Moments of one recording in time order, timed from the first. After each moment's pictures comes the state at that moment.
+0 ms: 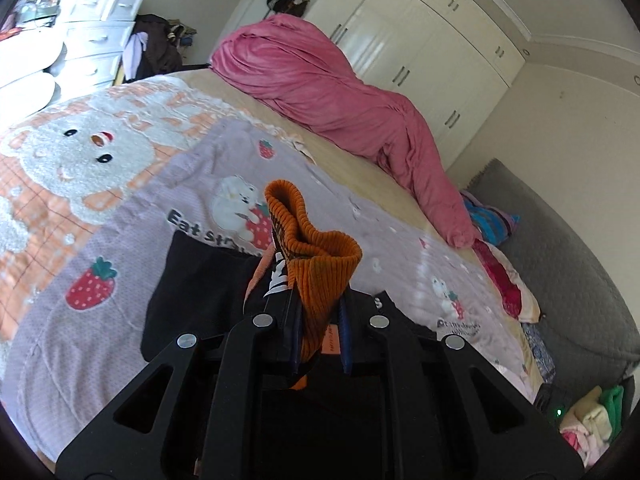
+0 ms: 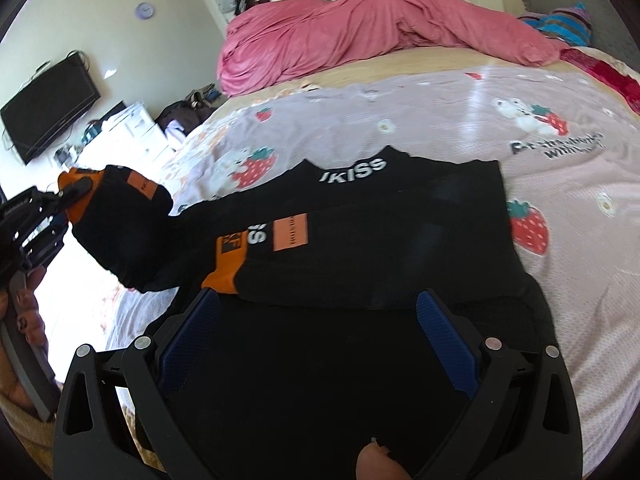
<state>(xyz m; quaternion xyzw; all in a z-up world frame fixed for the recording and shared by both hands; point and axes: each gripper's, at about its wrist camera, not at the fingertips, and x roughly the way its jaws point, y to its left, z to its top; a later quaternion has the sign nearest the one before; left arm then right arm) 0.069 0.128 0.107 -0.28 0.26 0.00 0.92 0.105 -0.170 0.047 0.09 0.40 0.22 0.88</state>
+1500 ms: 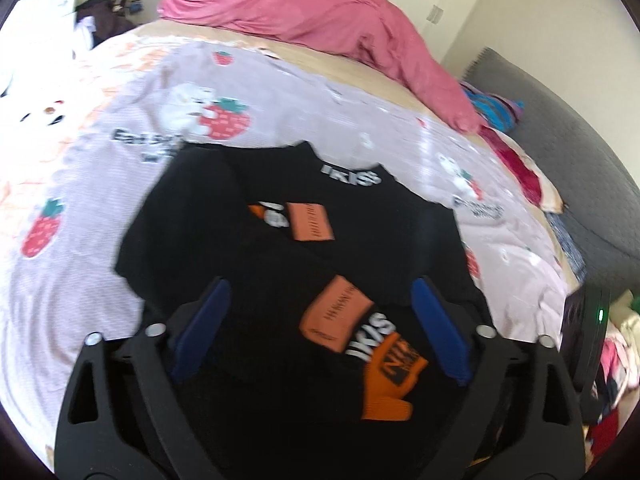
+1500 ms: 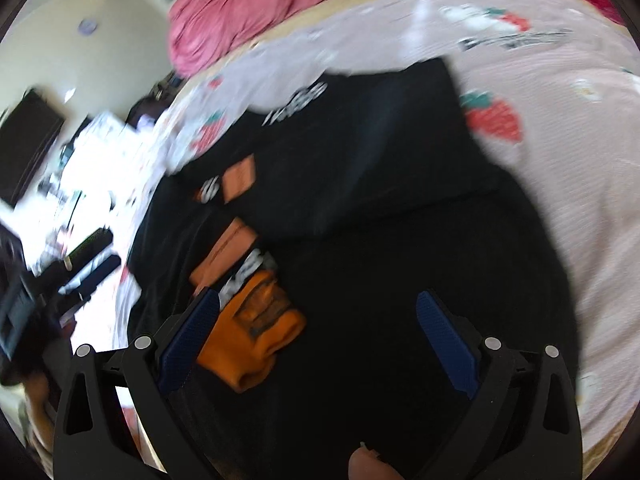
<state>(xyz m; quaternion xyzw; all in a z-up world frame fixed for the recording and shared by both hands) 0.085 0.051 0.037 -0.17 0.40 -0.03 0.90 0.102 -0.194 -0.005 0.15 0.51 0.20 0.82</state>
